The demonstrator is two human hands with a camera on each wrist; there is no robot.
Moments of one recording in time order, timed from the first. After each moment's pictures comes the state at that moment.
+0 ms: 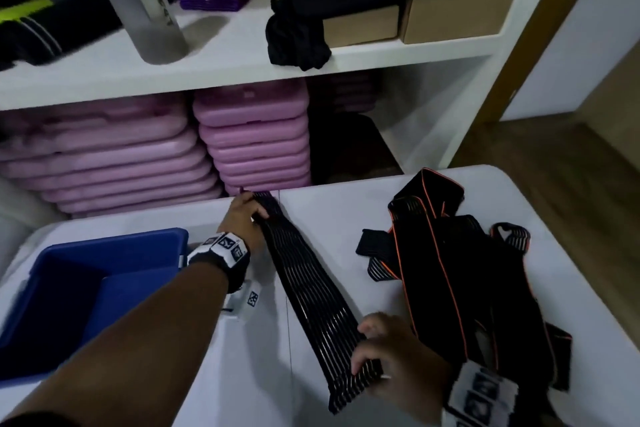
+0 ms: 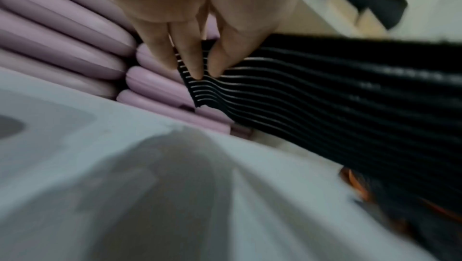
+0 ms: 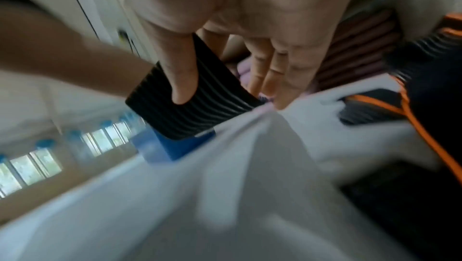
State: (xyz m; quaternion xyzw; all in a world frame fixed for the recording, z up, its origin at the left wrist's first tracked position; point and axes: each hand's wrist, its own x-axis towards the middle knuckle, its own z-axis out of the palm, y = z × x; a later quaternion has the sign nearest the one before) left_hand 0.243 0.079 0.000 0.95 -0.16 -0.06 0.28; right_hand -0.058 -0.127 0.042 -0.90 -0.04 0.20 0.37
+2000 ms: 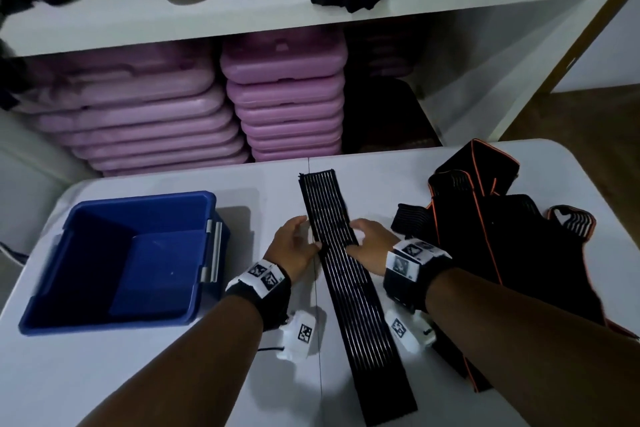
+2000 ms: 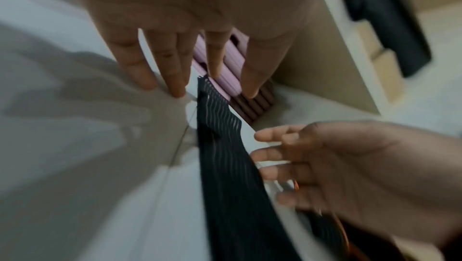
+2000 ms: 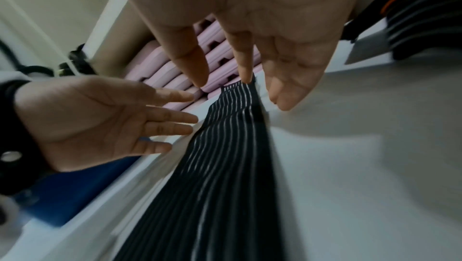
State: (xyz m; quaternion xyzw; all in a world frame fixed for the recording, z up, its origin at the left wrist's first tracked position) left_hand 0.148 0.077 -0.026 0.85 -0.07 -0.23 0.47; right_hand 0.101 -0.113 -0.022 -0.87 0.15 0.24 0.40
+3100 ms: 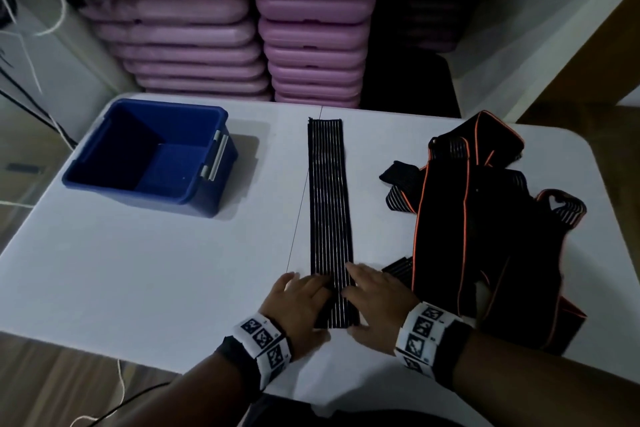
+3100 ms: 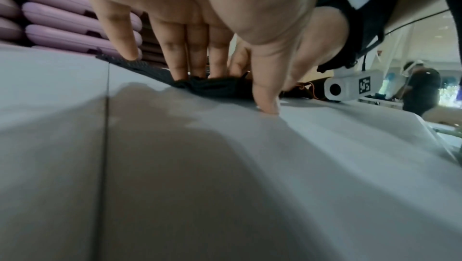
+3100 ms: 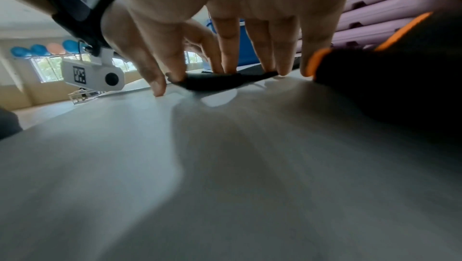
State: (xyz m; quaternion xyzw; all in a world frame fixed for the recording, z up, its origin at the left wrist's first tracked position) left_hand -0.082 0.074 -0.035 0.92 -0.33 -0.19 0.03; right_hand -0.093 -0.133 -0.043 -0.94 -0.22 0.23 0.12
